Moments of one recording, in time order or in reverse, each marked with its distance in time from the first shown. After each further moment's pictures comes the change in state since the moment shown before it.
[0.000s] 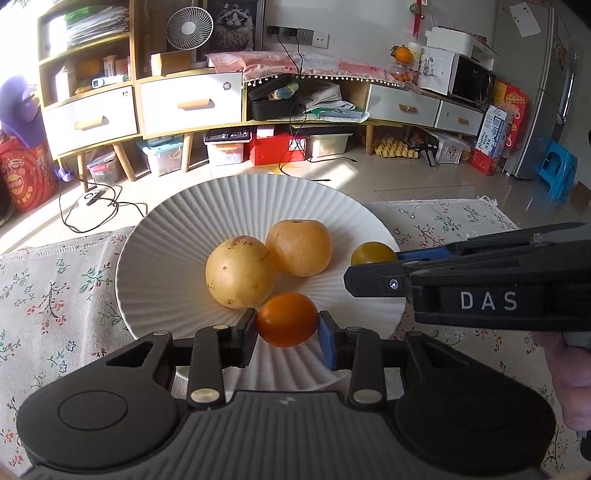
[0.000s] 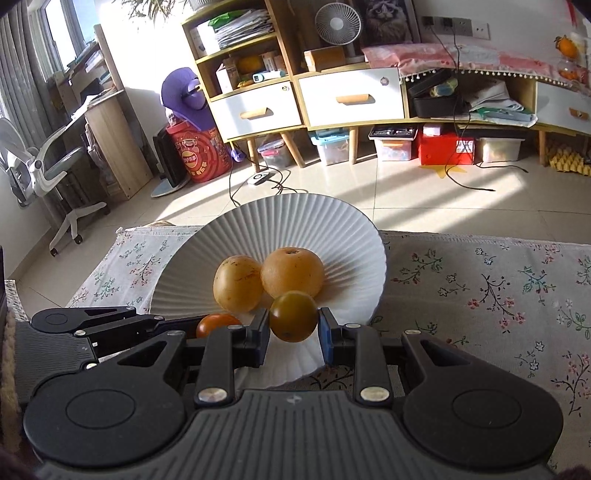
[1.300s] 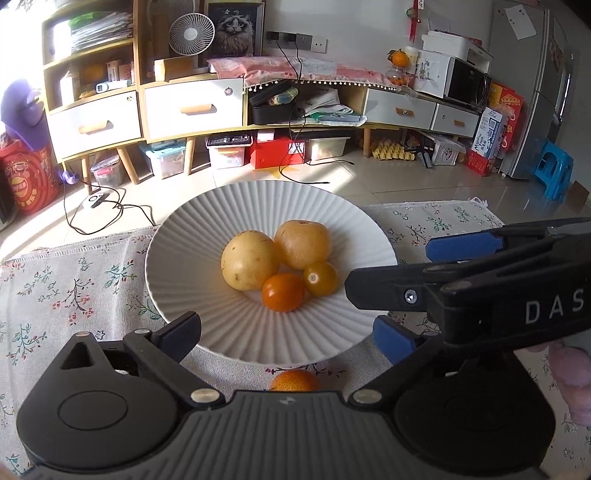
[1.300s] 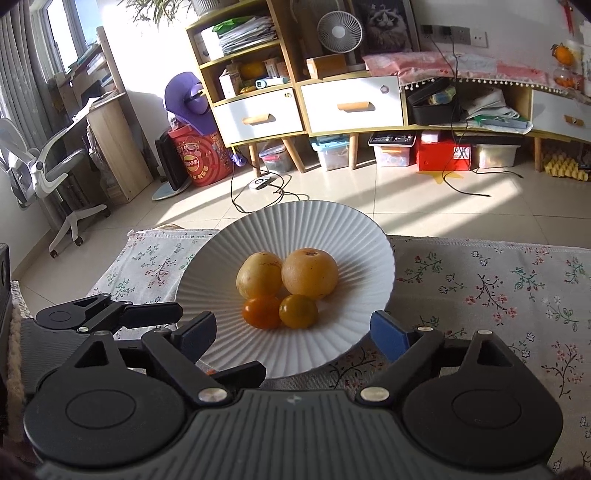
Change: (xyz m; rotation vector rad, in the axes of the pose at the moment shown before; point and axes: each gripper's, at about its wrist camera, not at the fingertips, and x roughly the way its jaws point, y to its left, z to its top) left arm -0.028 0.009 -0.003 0.009 -0.002 -0.004; right arm -0.021 0.017 0.004 -0.002 -0.010 -0.016
